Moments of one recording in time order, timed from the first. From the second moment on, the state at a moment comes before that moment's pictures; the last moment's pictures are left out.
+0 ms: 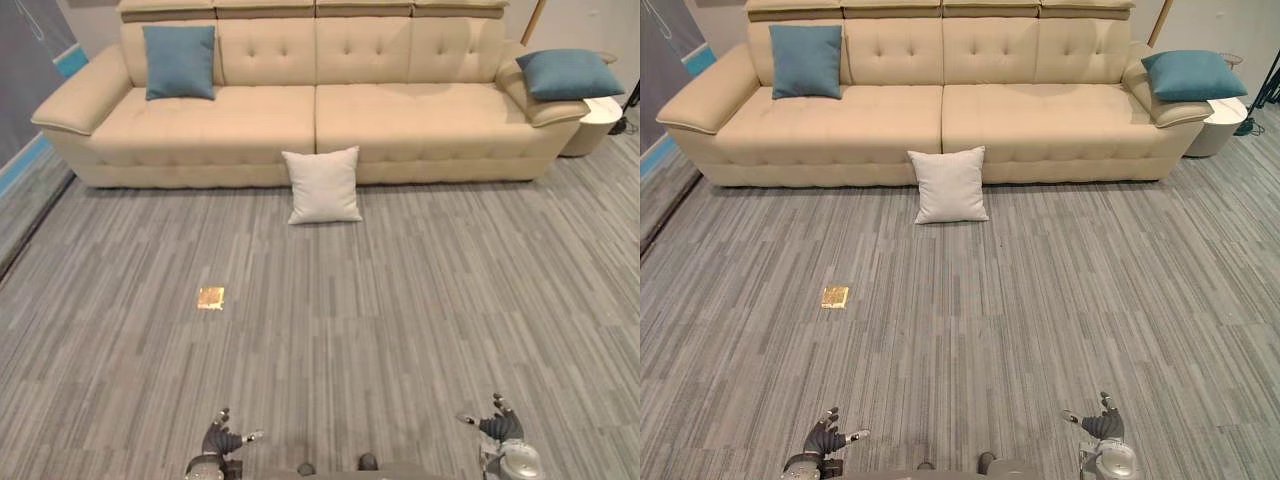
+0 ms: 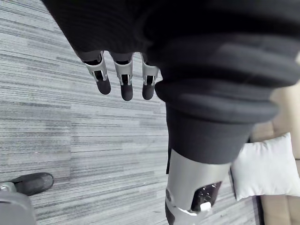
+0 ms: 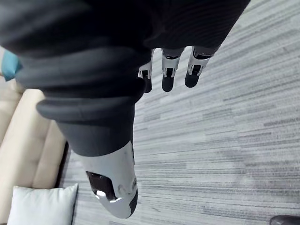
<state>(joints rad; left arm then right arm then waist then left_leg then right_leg) 0.16 0.18 0.01 0.90 -0.05 -0.16 0.11 0.14 -0.22 -0.22 0.80 -0.07 -0.13 -0.13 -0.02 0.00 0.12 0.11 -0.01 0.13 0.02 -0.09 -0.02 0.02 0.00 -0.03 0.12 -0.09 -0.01</state>
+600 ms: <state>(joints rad) 0.16 0.18 0.00 0.84 -0.05 -0.16 0.09 0.14 -0.24 -0.18 0.77 -0.05 -0.13 -0.11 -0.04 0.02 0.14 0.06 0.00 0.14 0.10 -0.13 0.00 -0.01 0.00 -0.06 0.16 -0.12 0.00</state>
